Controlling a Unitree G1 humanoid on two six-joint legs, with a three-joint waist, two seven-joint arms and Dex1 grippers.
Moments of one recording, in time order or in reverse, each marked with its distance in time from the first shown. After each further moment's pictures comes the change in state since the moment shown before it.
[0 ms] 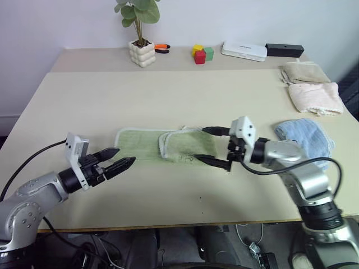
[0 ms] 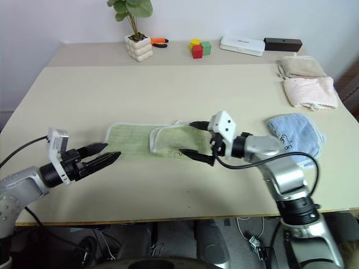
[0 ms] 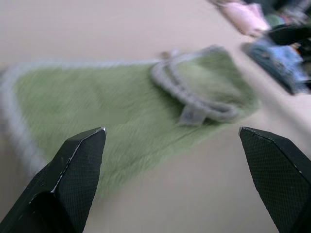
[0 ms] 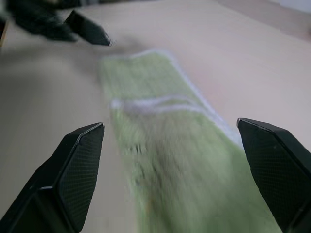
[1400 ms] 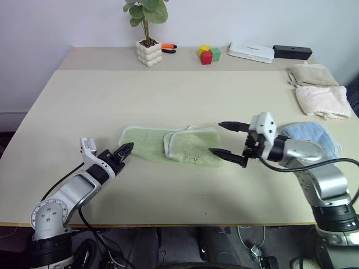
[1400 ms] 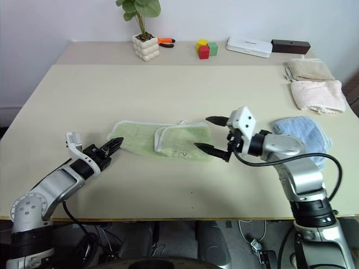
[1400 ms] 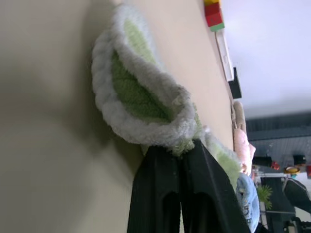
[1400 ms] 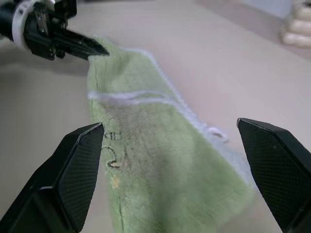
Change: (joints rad) left arm -0.142 -0.251 -0.080 0.207 -0.678 -0.070 0.800; right arm 0.070 -0.049 -0.141 0.033 0.054 -0.034 0.006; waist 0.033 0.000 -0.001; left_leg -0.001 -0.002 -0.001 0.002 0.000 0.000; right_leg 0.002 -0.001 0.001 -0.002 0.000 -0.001
